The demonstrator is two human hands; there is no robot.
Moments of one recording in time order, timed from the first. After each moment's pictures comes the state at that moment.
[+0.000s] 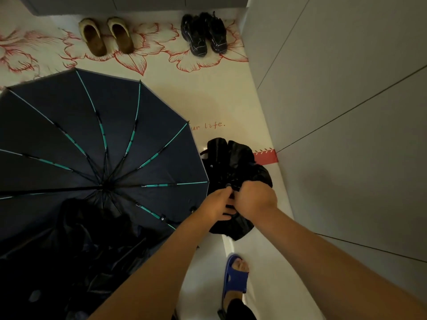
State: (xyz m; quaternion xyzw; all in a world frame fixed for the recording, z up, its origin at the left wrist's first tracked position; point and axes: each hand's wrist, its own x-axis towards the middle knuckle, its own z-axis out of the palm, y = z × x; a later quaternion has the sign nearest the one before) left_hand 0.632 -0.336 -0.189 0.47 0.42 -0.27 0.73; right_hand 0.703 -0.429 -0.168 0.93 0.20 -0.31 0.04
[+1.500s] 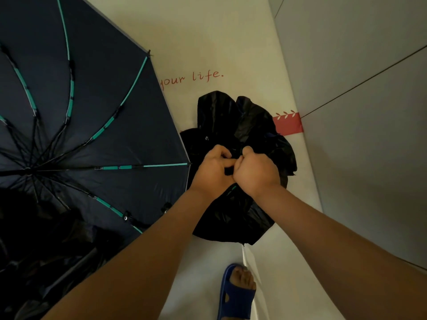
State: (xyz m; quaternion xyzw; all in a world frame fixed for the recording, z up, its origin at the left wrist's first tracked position) left_hand 0.705 -0.366 -0.511 0.86 0.15 -0.01 0.48; right_hand 0.784 -0.469 -0.467 0.95 0.20 -0.25 -0.06
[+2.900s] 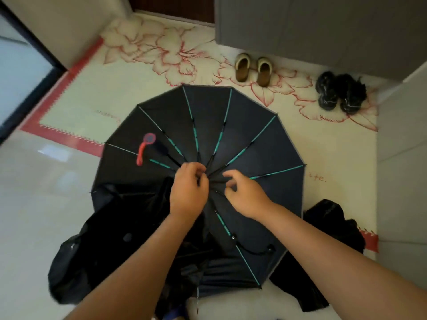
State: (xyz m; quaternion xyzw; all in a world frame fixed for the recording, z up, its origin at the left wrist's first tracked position) left_hand 0.411 -0.097 -0.155 0.74 0.55 0.22 0.31; right_hand 0.562 -0.170 -0.160 0.75 0.46 -0.42 -0.21
